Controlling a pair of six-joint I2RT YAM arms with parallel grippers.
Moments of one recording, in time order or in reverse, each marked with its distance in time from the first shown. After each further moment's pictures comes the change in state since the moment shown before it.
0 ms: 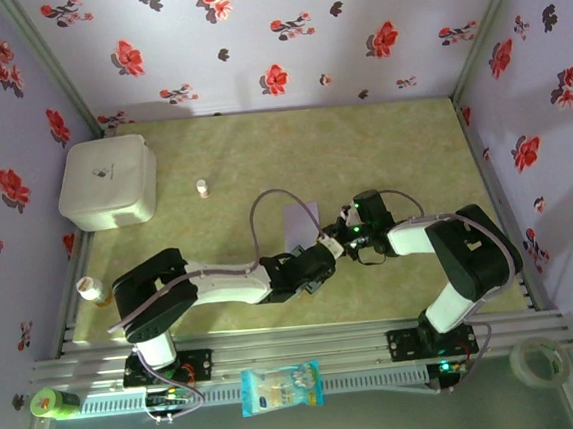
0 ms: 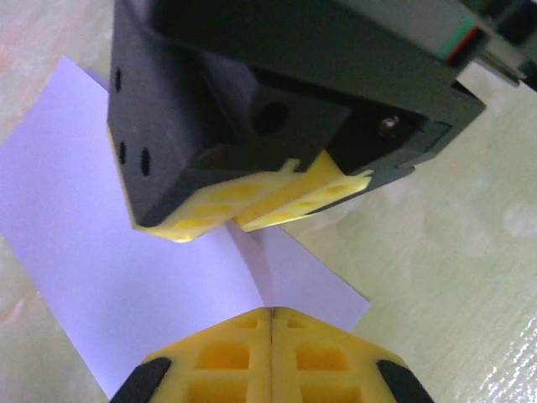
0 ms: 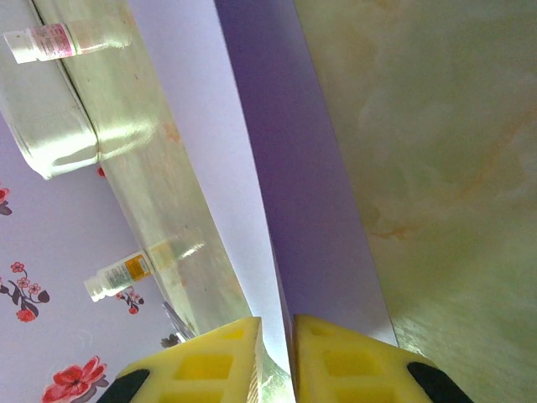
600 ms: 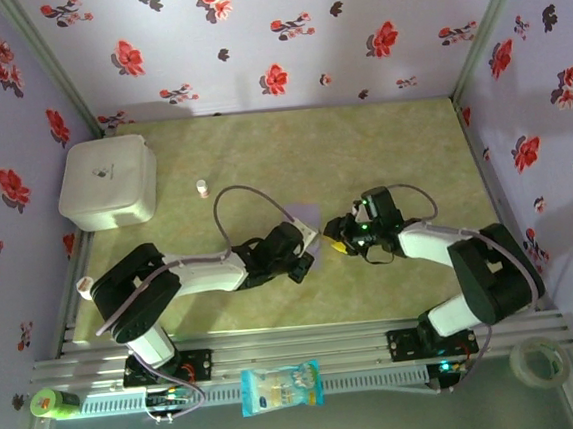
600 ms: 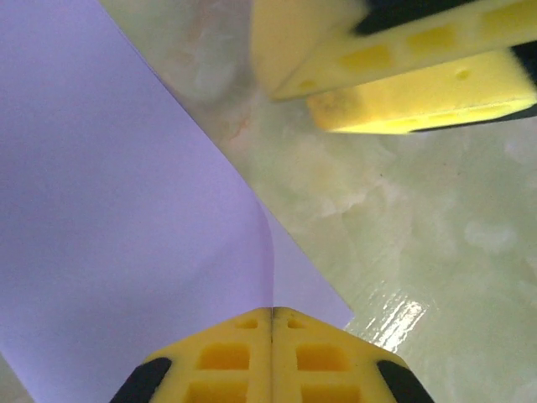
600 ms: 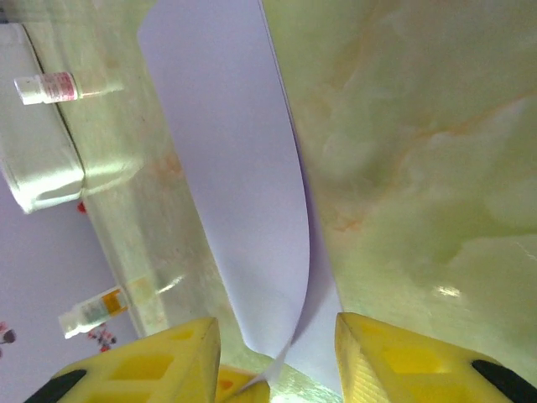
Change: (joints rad) left arm 0.207 -0.084 -0.135 0.134 0.435 -0.187; right arm -0.028 -0.187 0.000 -0.204 0.146 -0.080
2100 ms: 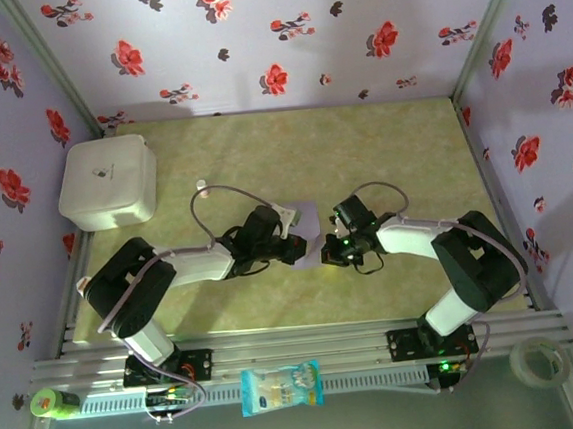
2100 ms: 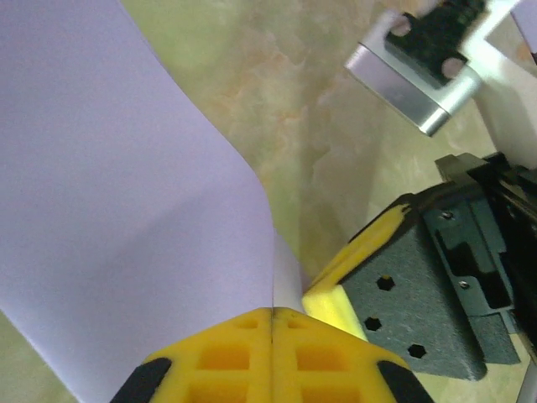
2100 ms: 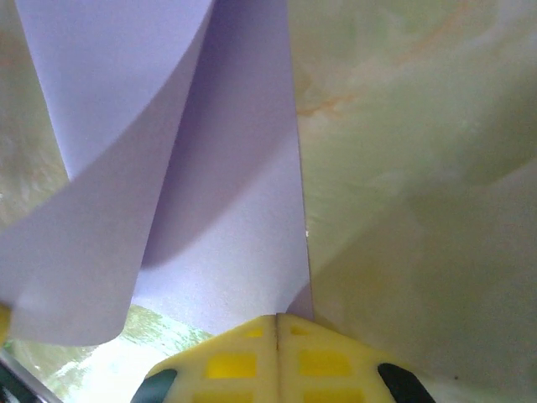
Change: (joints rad) left arm 0.166 0.000 -0.036 0.145 0.264 -0.238; right arm 0.179 0.129 0.134 -0.312 0.156 -0.344
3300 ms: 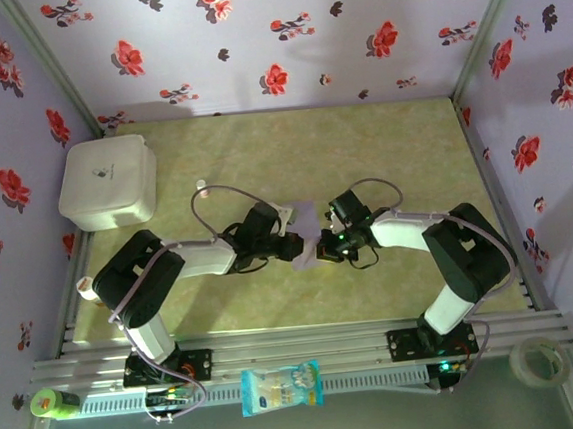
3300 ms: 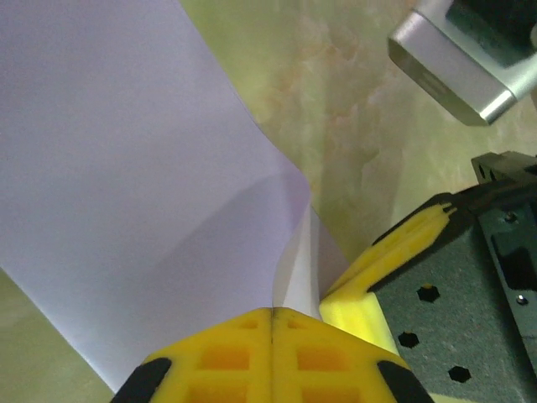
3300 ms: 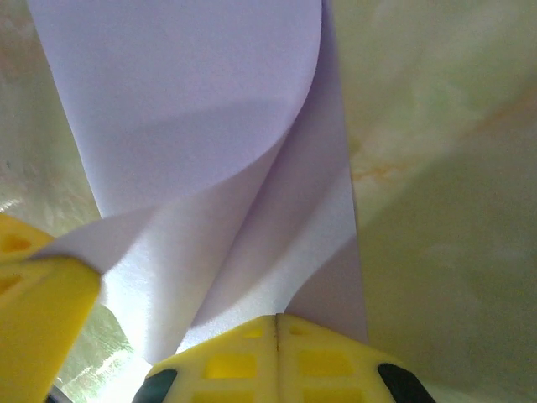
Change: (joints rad) left arm 0.039 0.062 0.027 -0.010 0.018 -0.007; right arm 0.000 0.068 0.055 0.024 -0.032 0.028
